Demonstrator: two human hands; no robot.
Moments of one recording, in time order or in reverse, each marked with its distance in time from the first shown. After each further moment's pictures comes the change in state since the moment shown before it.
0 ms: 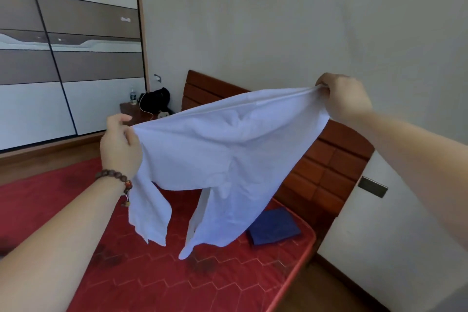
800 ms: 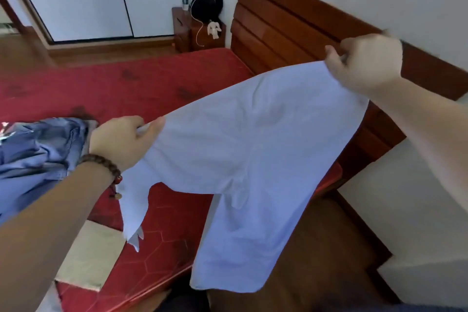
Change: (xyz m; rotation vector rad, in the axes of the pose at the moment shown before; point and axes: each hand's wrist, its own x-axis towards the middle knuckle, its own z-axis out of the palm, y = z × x) left_hand -0.205 -0.048 -0.103 0.634 -0.380 -0.017; right_hand -0.098 -0.026 0.100 -0.048 0.038 -0.319
